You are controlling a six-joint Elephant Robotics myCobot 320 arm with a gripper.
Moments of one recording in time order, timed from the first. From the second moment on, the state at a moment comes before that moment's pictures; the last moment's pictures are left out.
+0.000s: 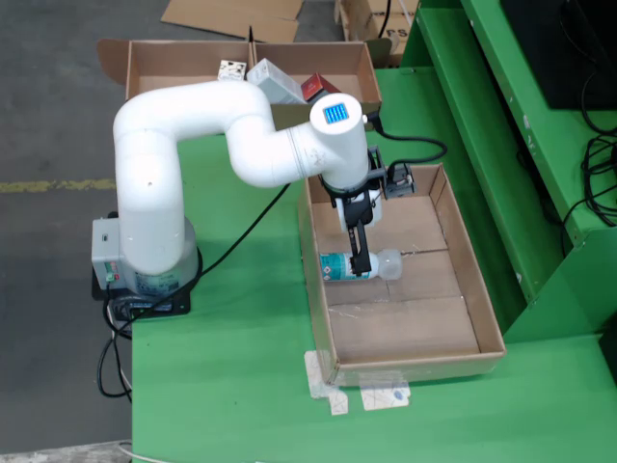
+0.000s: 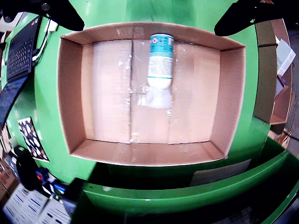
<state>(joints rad) 0.02 -0.05 -1.33 0.15 1.57 0.07</state>
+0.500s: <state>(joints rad) 0.11 -0.14 -1.19 0.06 1.57 0.11</state>
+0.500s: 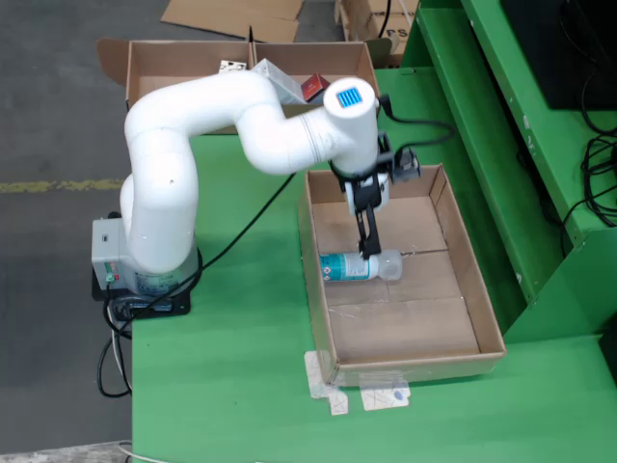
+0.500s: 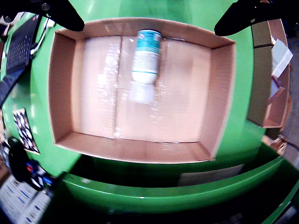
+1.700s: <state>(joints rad) 0.31 -0.39 -0.84 -0.11 1.51 0.27</state>
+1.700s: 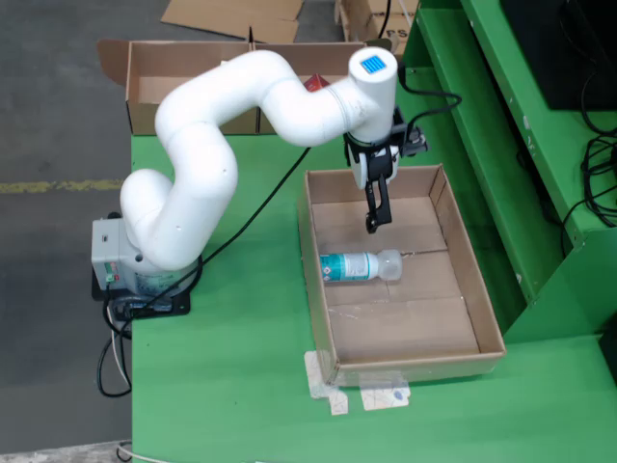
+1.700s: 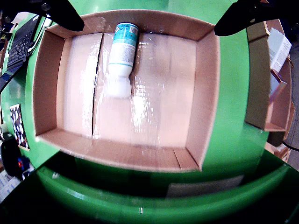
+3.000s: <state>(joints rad) 0.10 -1.02 -0.23 0.08 1.44 0.18</state>
